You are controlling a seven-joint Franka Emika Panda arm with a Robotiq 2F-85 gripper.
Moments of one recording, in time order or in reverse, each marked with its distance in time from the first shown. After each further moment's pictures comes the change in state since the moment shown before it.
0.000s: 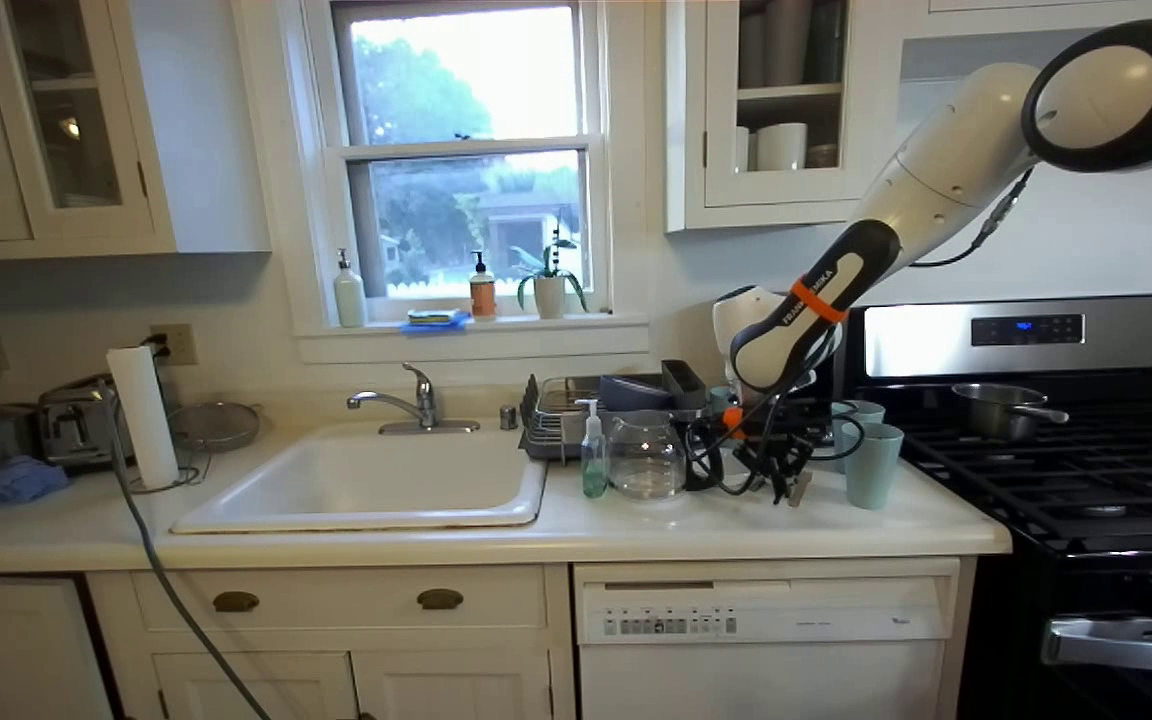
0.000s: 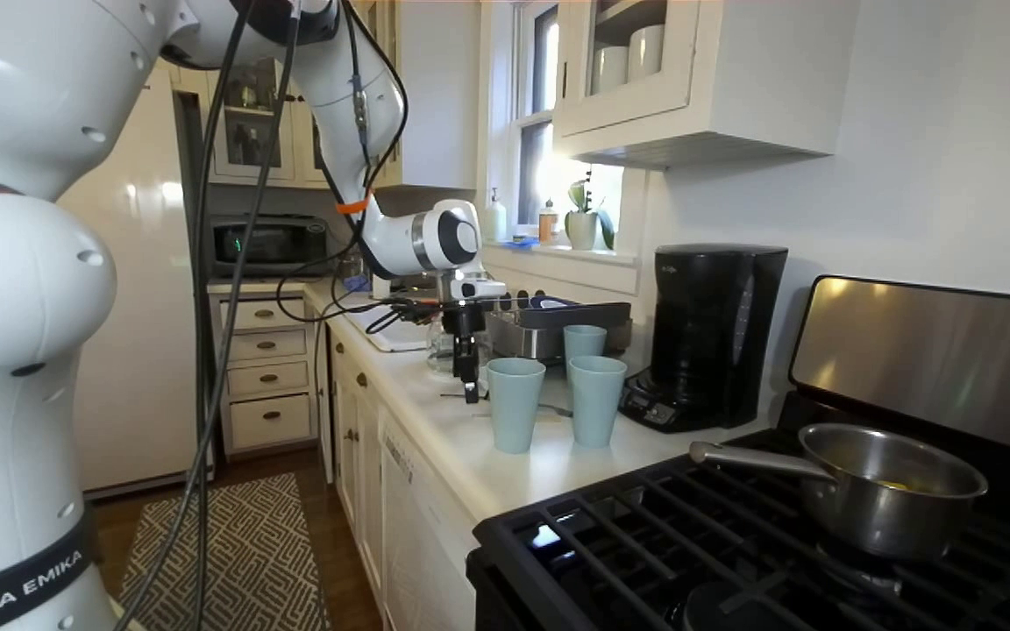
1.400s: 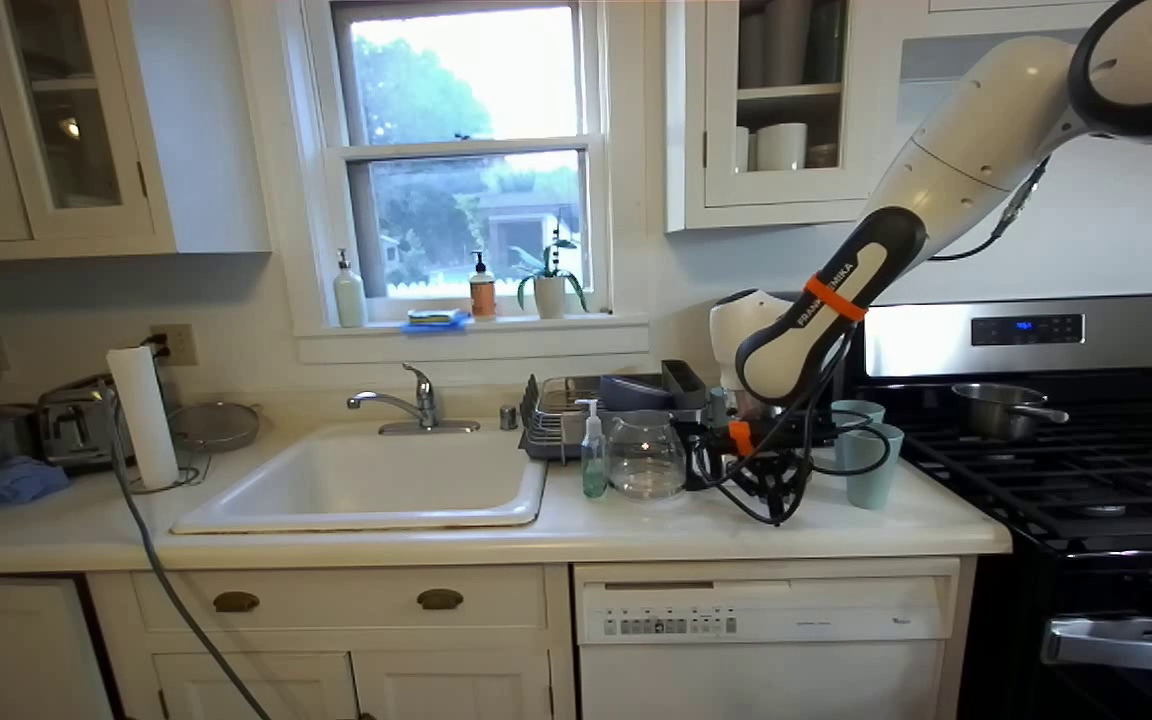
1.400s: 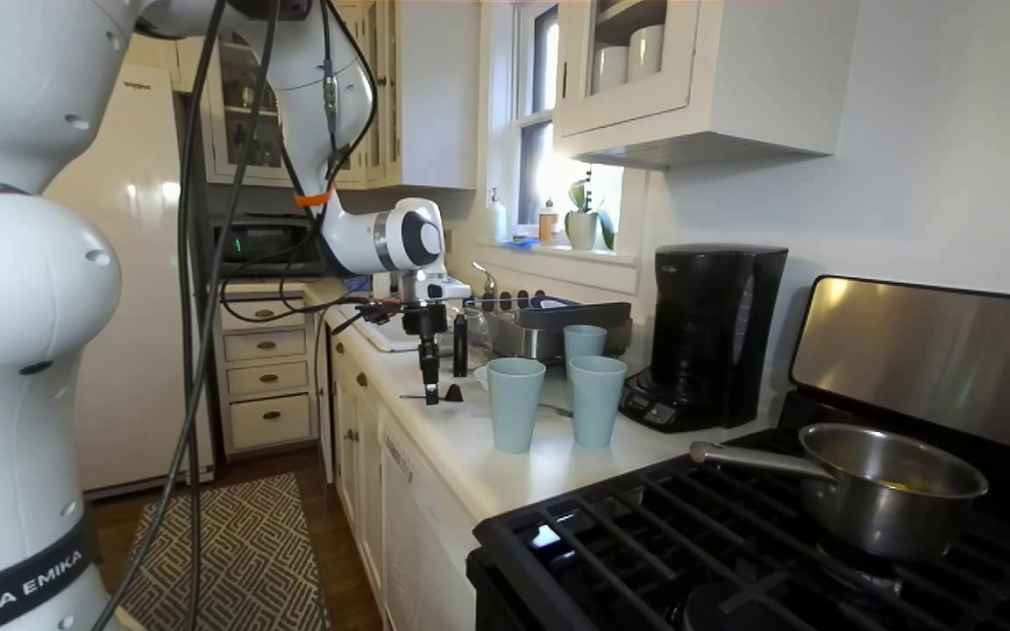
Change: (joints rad) arm 0.036 -0.091 0.060 -0.154 0.001 0.068 -0.101
